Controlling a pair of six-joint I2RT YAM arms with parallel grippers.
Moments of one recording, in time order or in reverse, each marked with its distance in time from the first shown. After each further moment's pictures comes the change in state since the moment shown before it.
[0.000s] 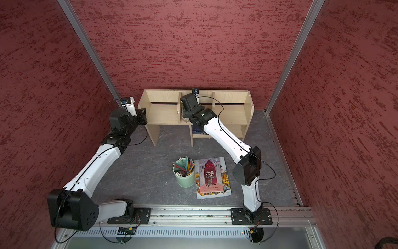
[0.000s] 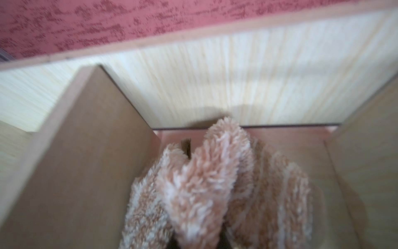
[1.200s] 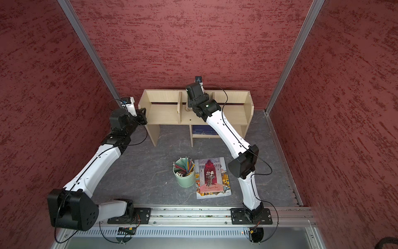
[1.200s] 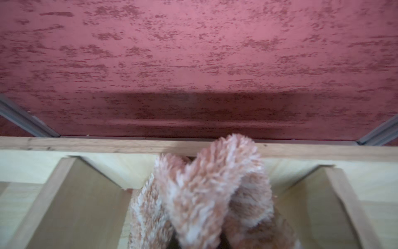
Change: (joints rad) left arm 0.000 0.000 0.000 0.000 -0.001 0.000; right arm -0.076 0.093 0.245 -0.063 0.034 -0.190
